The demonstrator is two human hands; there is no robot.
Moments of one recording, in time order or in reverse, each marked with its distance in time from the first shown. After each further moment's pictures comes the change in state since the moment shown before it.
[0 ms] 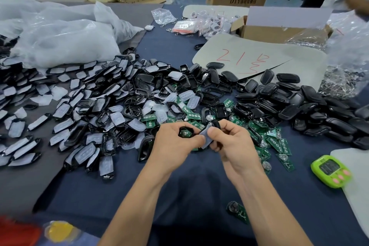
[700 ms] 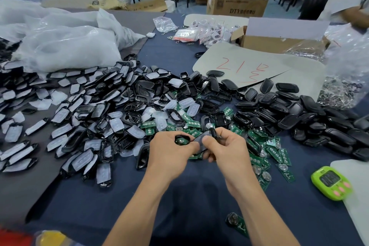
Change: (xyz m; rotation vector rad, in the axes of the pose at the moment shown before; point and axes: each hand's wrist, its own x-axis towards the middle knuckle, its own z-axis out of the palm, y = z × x) left_hand 0.004 -0.005 0.002 0.104 0.126 -0.054; right_hand 0.003 0.008 0.000 -0.324 0.007 -0.082
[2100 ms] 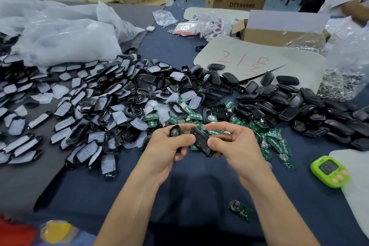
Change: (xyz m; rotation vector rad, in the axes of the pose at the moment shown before) left_hand -0.007 -0.009 -0.020 -0.564 -0.230 -0.184; right_hand -0.014 -0.011 -0.013 -0.088 -0.066 0.063
